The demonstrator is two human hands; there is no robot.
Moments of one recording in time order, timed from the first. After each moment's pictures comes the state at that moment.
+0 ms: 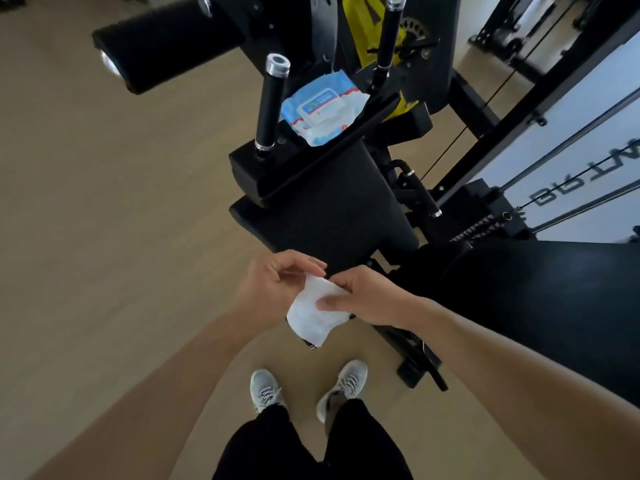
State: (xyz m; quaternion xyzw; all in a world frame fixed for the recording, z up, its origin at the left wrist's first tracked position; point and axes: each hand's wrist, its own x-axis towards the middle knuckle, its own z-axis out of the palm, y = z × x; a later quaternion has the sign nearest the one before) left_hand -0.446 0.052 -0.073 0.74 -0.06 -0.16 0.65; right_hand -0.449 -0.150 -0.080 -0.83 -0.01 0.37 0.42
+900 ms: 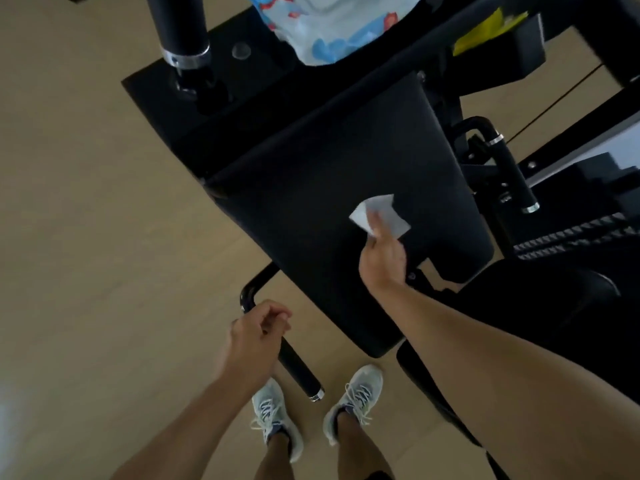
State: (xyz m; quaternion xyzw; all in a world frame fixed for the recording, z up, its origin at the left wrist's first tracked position) left_hand -0.415 0.022 -0.302 0.83 0.23 -0.20 0.46; right_hand -0.304 -0.180 -0.365 -0.88 0.21 0.11 0.41
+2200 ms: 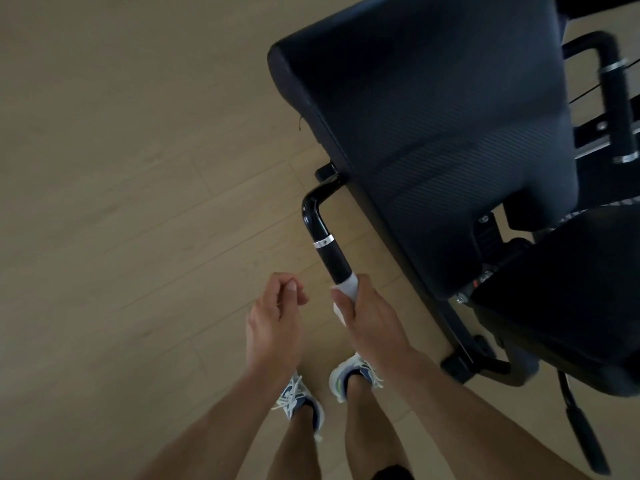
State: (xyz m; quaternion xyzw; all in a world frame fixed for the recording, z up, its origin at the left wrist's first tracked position) left_hand -0.517 0.078 -0.391 0.77 0.33 -0.09 0.53; right_hand -0.500 -0.071 -0.436 -0.90 0.05 0.27 0.34
